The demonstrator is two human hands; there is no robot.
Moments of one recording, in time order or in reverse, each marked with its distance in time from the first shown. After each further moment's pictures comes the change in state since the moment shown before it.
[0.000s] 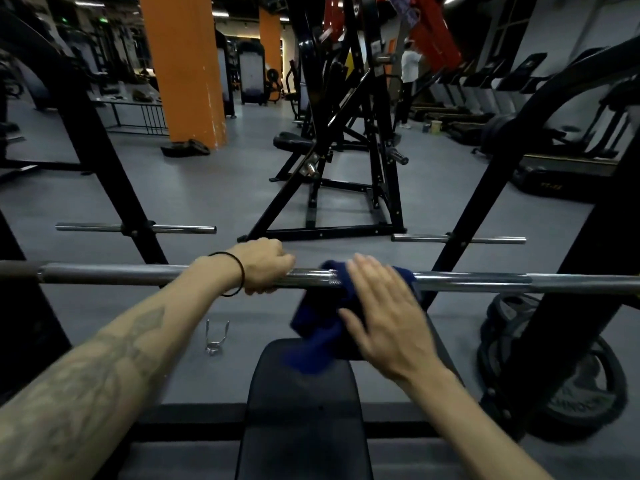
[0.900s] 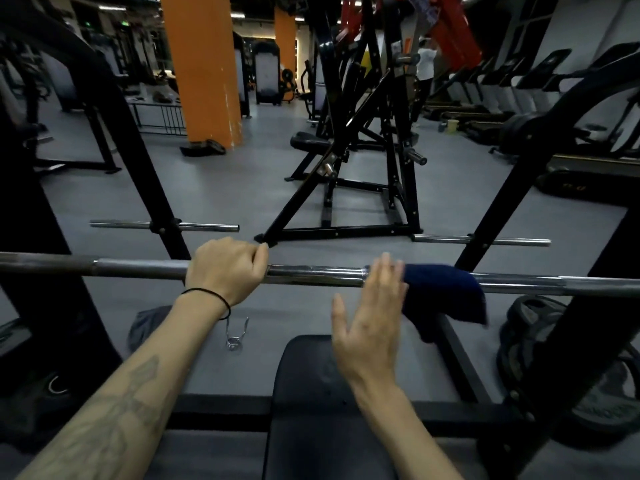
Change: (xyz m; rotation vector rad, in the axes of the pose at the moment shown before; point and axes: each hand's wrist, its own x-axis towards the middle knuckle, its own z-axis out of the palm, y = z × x) left_hand -0.056 -0.063 0.009 0.317 0.634 -0.142; right_hand 0.019 -0.103 0.026 0.217 0.178 0.484
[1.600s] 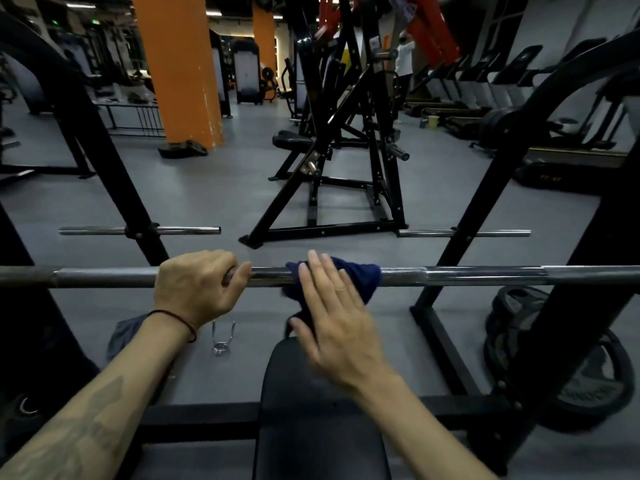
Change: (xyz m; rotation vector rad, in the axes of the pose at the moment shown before) left_hand -0.017 -0.015 0.016 -0.026 0.349 0.291; right_hand 0.010 0.012 -0.002 -0.151 -0.172 -0.503
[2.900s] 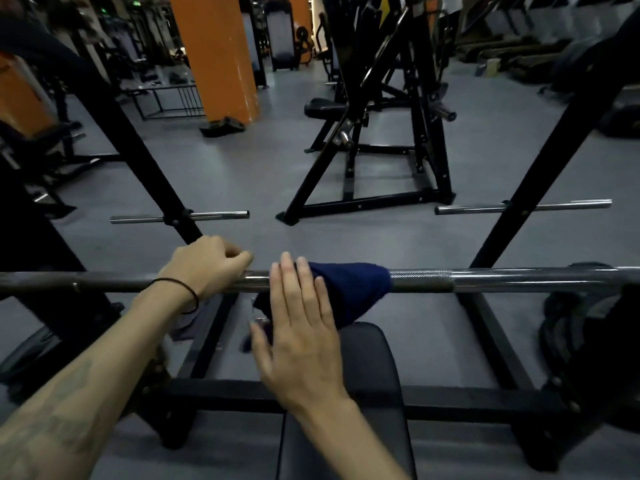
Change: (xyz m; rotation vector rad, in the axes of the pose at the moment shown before) left_hand 0.045 -0.014 0.003 -0.094 -0.758 -0.428; right_hand 0.019 -0.058 0.011 0.162 -0.061 0.174
